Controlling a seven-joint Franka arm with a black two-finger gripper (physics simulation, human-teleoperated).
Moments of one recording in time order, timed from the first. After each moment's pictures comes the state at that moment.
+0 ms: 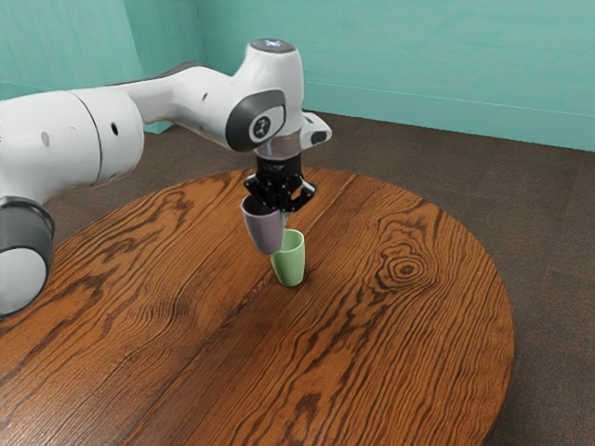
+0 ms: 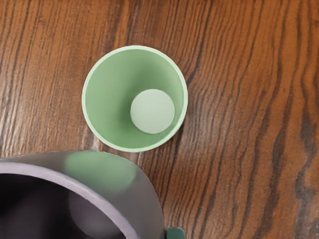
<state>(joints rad) -0.39 0.44 0.24 -1.44 0.02 1.89 -0.39</state>
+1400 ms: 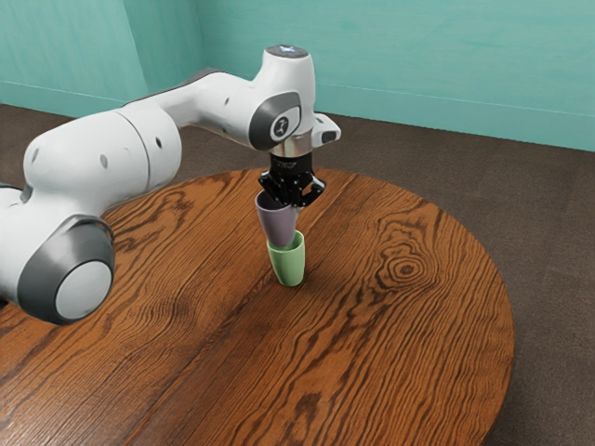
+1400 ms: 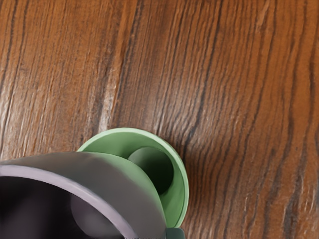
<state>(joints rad) -0.32 0.68 0.24 -1.15 -0.03 1.83 -0.33</state>
